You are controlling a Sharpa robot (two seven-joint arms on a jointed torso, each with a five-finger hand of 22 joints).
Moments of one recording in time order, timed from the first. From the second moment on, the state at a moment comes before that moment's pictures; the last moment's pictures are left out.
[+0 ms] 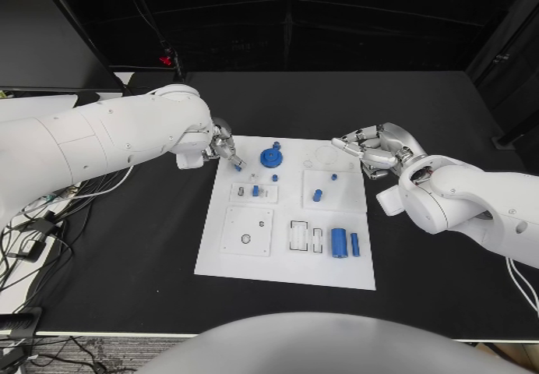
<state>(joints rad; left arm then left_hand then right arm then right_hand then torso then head) 1.43 -0.53 -0.23 1.09 -0.87 0.26 -0.54 1.43 0.08 -0.11 0.28 0.50 0.76 0.06 0.64 0.56 1.46 0.01 1.57 1.31 1.46 -0.05 1.57 1.31 0.01 1.47 0.07 1.57 1.31 1.16 -0.94 -0.06 1.68 -0.57 -0.56 0.05 1.28 0.01 -0.12 0.29 0.30 0.87 0.17 0.27 0.12 1.46 0.09 1.57 1.31 1.46 0.03 1.57 1.31 0.01 1.47 0.14 1.57 1.31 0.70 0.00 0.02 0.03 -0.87</state>
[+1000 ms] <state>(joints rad) 1.44 -0.64 -0.23 1.18 -0.85 0.21 -0.50 1.46 0.09 -0.02 0.29 0.52 0.78 0.07 0.64 0.56 1.46 0.00 1.57 1.43 1.46 -0.06 1.57 1.31 0.01 1.47 0.07 1.57 1.31 1.16 -0.94 -0.06 1.68 -0.57 -0.56 0.05 1.28 0.01 -0.12 0.29 0.30 0.87 0.17 0.28 0.12 1.46 0.09 1.57 1.31 1.46 0.03 1.57 1.31 0.01 1.47 0.14 1.57 1.31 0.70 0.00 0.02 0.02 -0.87</state>
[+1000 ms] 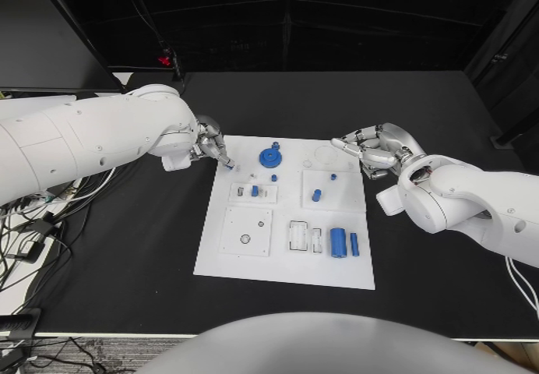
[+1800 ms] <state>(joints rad) 1.46 -0.81 -0.24 1.45 -0.73 0.18 -0.54 1.40 0.16 0.02 0.29 0.53 0.80 0.09 0.60 0.53 1.46 0.00 1.58 1.52 1.46 -0.06 1.57 1.31 0.01 1.47 0.06 1.57 1.31 1.16 -0.95 -0.06 1.68 -0.57 -0.55 0.05 1.28 0.01 -0.12 0.29 0.30 0.87 0.17 0.28 0.12 1.46 0.09 1.57 1.31 1.46 0.03 1.57 1.31 0.01 1.47 0.14 1.57 1.31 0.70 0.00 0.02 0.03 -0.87</state>
